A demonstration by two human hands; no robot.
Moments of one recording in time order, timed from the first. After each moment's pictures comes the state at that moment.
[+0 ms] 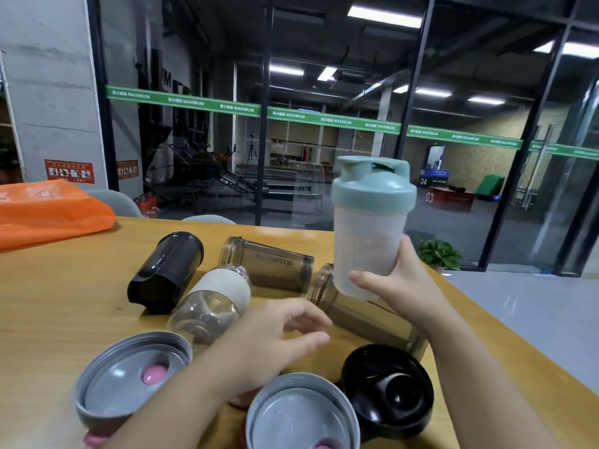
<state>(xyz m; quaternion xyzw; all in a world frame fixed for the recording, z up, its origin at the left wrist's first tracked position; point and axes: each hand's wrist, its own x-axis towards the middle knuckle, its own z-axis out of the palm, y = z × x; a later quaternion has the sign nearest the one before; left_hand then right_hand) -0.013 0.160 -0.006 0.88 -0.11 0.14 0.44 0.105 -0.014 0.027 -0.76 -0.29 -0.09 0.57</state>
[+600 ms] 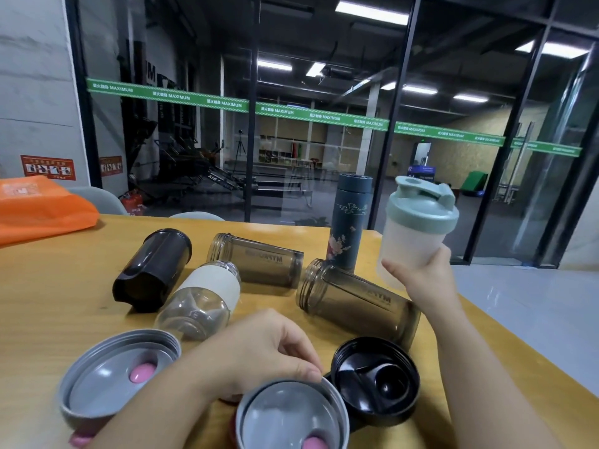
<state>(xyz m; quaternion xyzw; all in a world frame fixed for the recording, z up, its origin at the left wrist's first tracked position) -0.013 0.163 -0.002 0.89 -0.11 -0.02 0.43 0.152 -0.052 0.005 -0.77 -0.08 -0.19 0.60</state>
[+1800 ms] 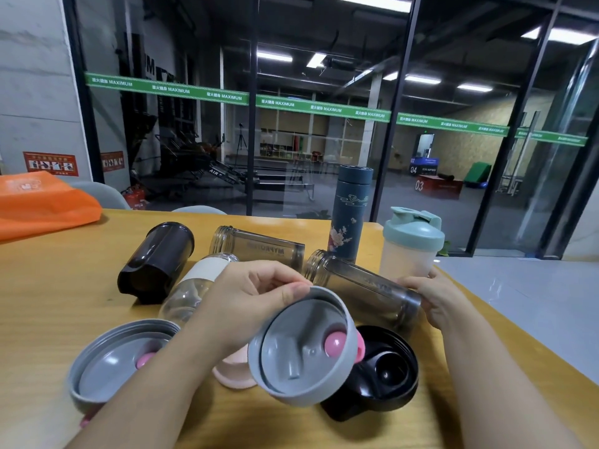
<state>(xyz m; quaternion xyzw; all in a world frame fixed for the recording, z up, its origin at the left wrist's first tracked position) -0.013 0.167 0.006 0.76 -0.11 0.24 0.59 0.177 -0.069 -0.021 -0.71 0.03 0.00 0.70</state>
